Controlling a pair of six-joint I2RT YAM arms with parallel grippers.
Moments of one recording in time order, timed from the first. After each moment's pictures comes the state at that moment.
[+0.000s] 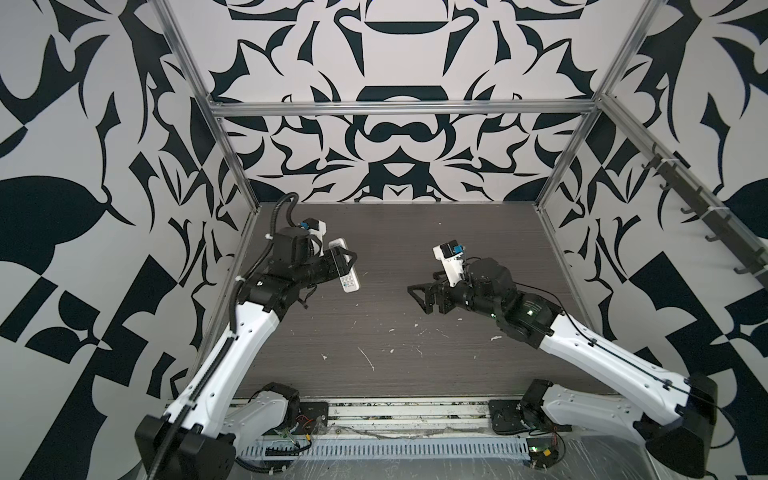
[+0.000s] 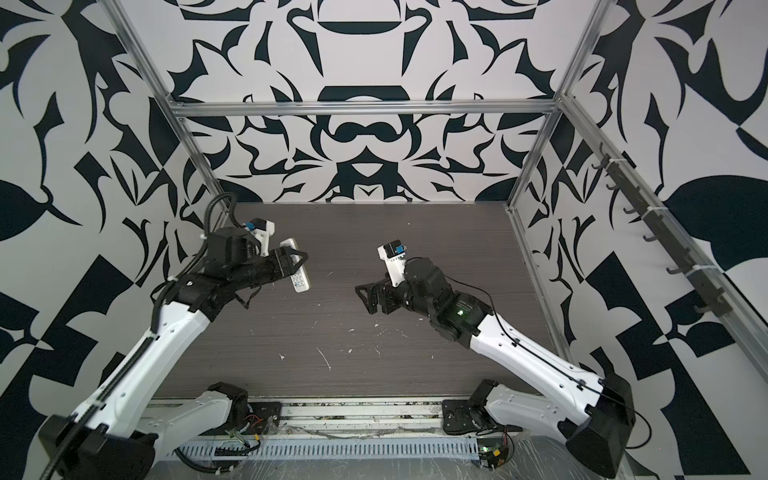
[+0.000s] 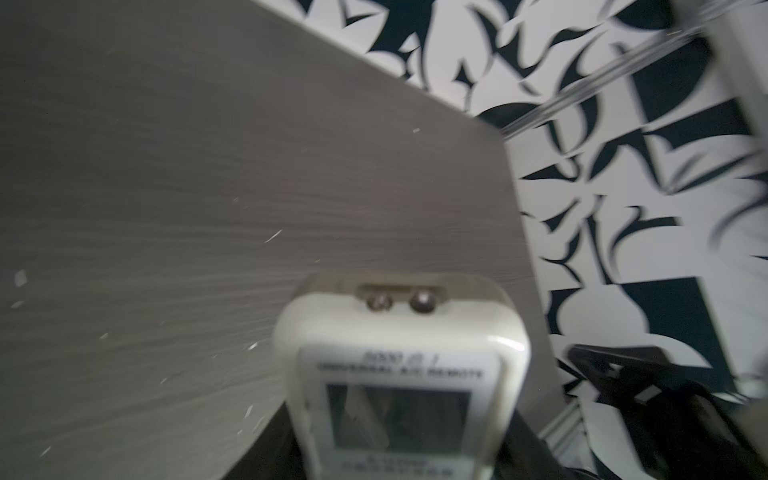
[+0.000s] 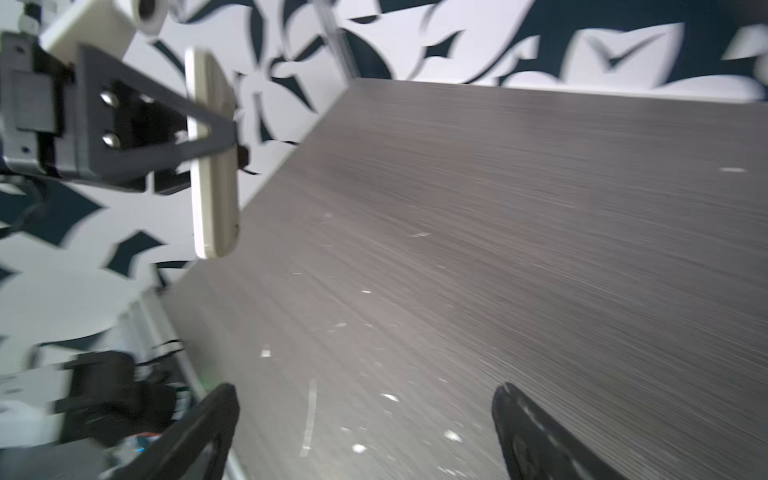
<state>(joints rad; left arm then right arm) -0.37 1.12 1.07 -0.65 0.26 -0.58 0.79 1.04 0.91 -0.36 -0.03 0.36</state>
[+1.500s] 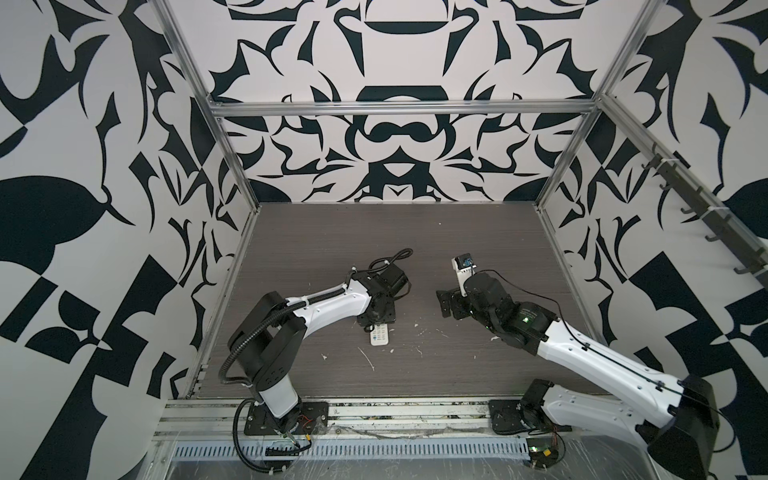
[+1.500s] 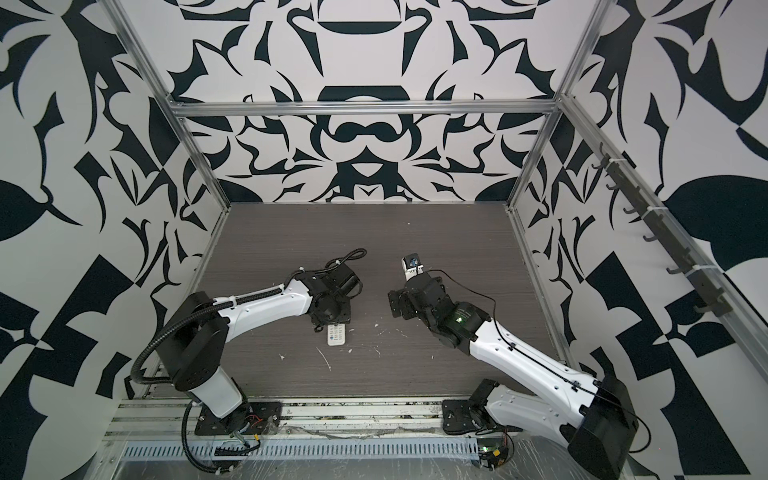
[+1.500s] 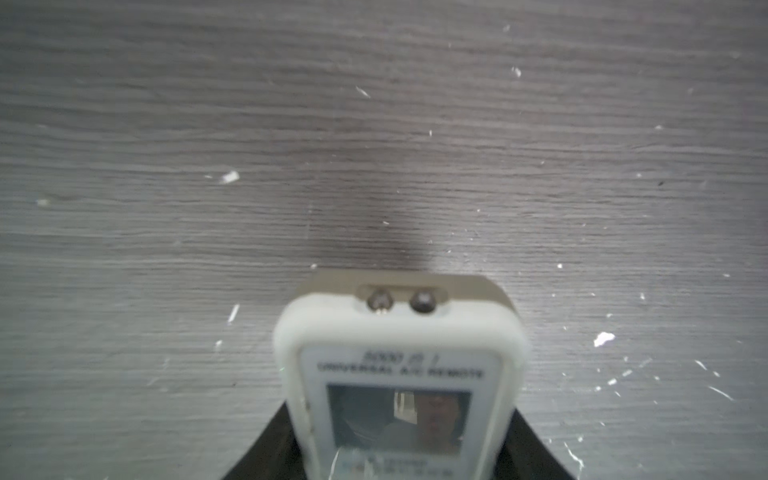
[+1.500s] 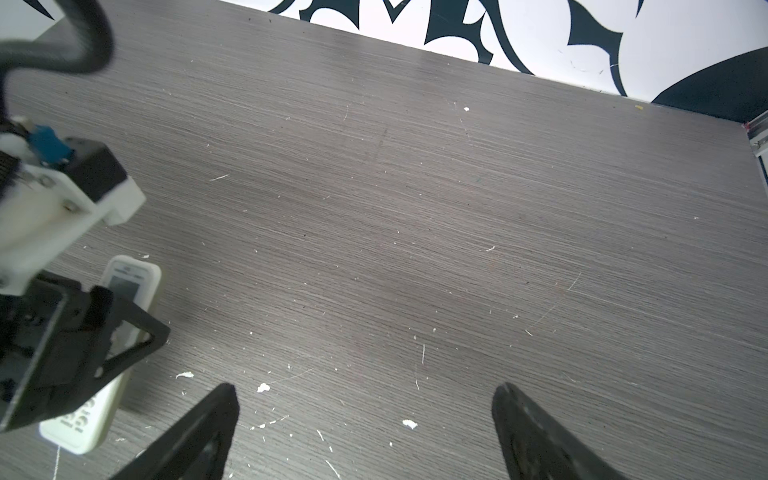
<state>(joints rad) -0.85 1.71 1.10 -0.74 -0.09 -0.86 0.78 1.04 0.78 -0.45 0.33 0.30</state>
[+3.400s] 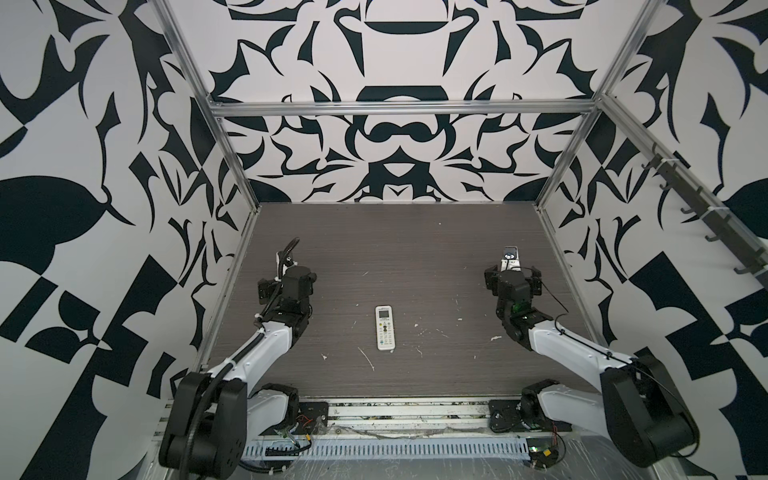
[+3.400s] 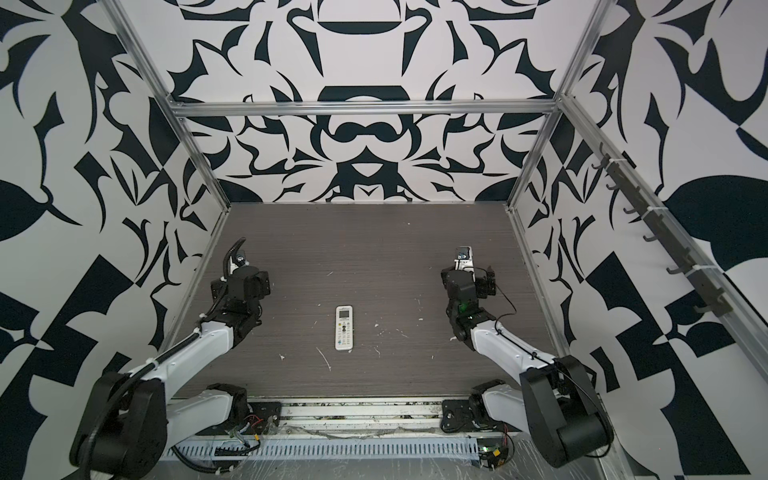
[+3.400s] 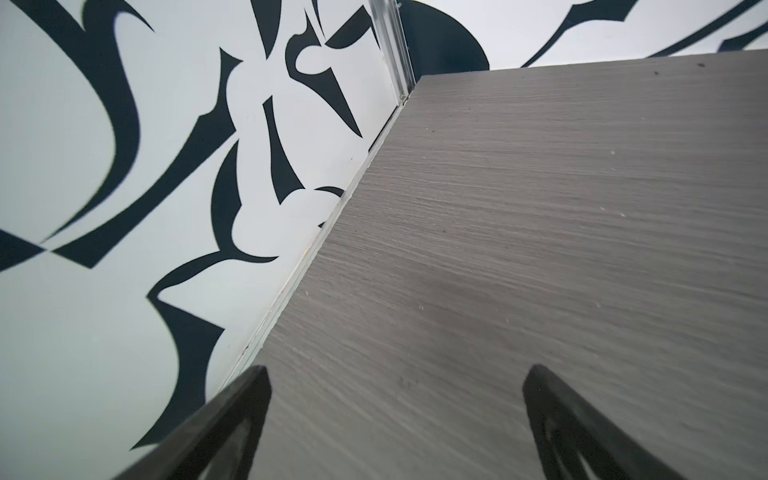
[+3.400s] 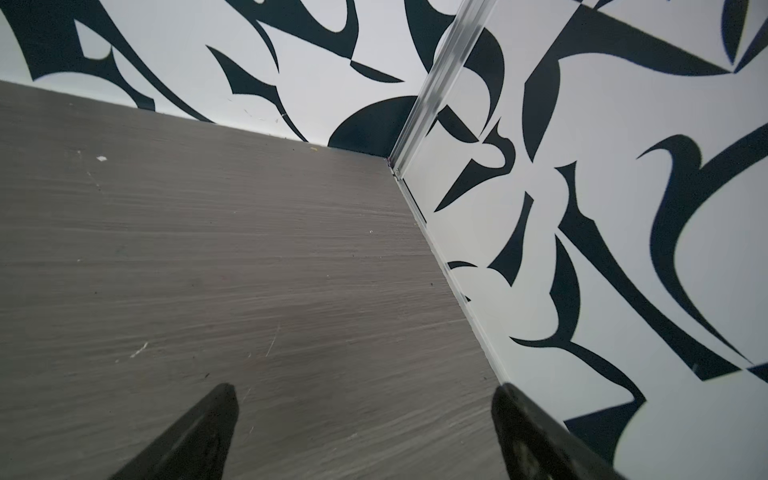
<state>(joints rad) -0.20 1.19 0.46 0.21 -0.67 -0.05 0.27 1.21 0.43 0.40 0.64 -0.09</state>
